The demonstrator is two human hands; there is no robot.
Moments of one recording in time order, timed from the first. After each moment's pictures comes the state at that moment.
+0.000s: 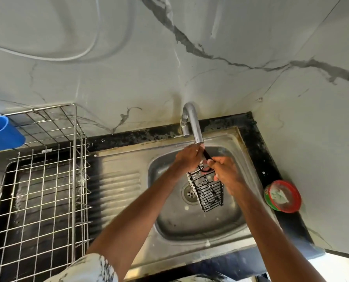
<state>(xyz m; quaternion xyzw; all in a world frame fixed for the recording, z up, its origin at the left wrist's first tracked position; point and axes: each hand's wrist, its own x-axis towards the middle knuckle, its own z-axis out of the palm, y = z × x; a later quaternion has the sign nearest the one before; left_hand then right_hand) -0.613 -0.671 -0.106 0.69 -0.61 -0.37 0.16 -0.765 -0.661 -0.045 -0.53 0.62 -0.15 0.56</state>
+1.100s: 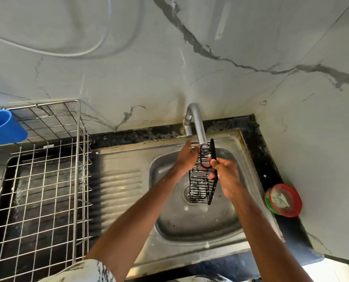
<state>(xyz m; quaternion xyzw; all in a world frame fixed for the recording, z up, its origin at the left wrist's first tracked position) -0.614 -0.664 -0.085 0.69 -0.36 -0.51 0.38 -0.755 -0.656 -0.058 -0.42 0.63 -0.24 0.60</state>
